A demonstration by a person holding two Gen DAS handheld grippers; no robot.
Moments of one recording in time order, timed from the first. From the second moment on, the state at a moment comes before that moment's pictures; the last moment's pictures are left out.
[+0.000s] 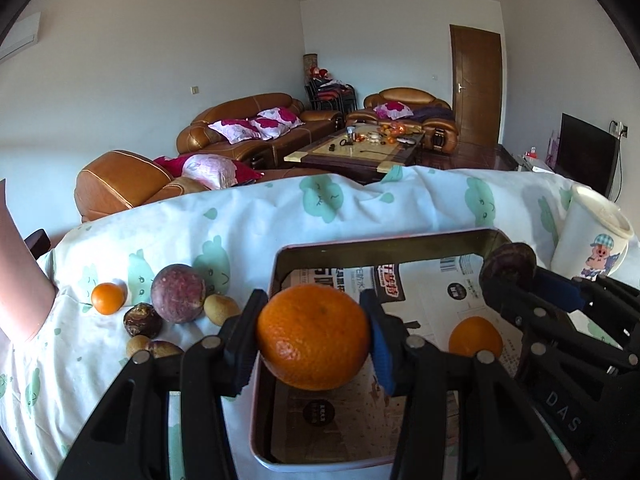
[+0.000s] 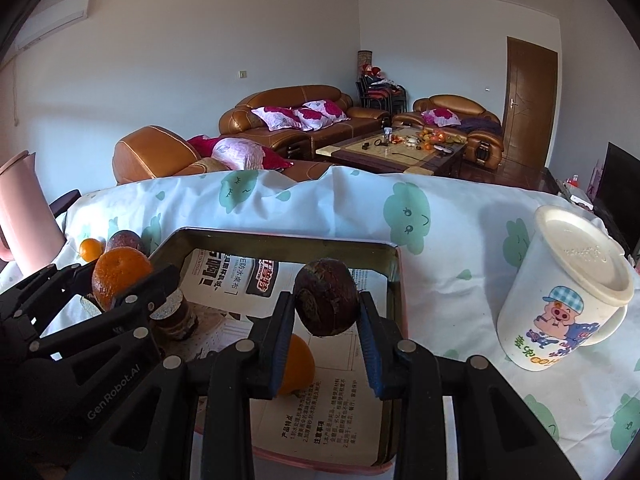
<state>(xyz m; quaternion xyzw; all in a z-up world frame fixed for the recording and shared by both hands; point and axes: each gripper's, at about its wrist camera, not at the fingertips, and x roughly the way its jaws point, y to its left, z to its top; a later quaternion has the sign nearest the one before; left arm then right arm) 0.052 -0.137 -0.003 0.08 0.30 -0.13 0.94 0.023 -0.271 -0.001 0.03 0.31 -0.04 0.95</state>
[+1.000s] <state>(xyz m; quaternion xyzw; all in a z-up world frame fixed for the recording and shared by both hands) 0.029 -0.102 0.019 0.05 0.25 -0.08 0.96 -0.006 -0.294 0.023 0.10 0.21 -0.08 0.97</state>
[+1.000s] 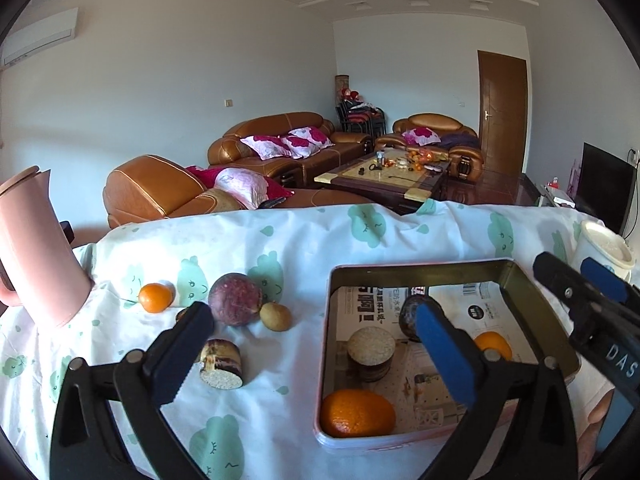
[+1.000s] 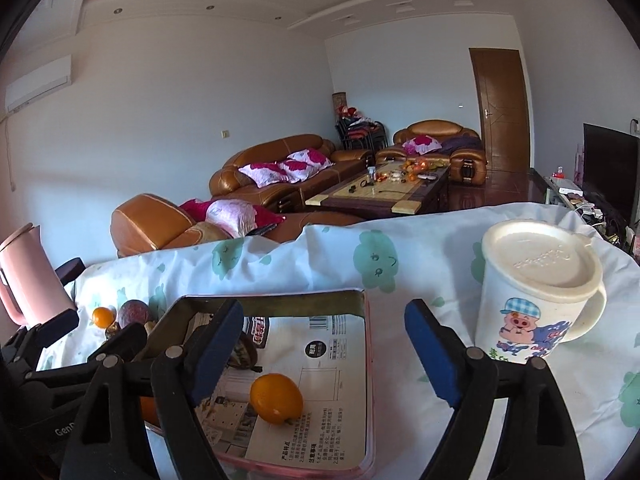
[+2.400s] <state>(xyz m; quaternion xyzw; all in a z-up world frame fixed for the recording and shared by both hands) 0.025 0.010 0.004 0.08 0.26 -0.01 0.96 -0.043 -0.195 0.017 0.11 0.21 -0.12 0.97</state>
